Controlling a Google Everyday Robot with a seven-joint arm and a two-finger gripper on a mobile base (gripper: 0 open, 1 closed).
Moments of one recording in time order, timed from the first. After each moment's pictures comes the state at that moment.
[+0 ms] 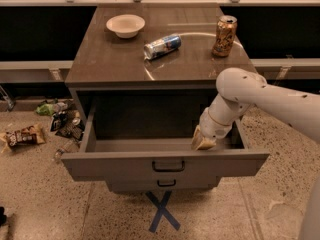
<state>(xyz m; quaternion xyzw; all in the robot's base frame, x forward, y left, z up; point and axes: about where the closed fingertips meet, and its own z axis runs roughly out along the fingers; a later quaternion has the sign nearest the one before) 0.546 -0.133 0.628 -0.73 0.66 0.15 0.11</state>
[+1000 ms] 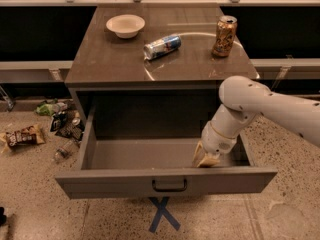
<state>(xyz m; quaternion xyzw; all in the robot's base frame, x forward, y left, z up) 0.469 -0.131 0.633 -0.70 0.67 0.22 0.05</state>
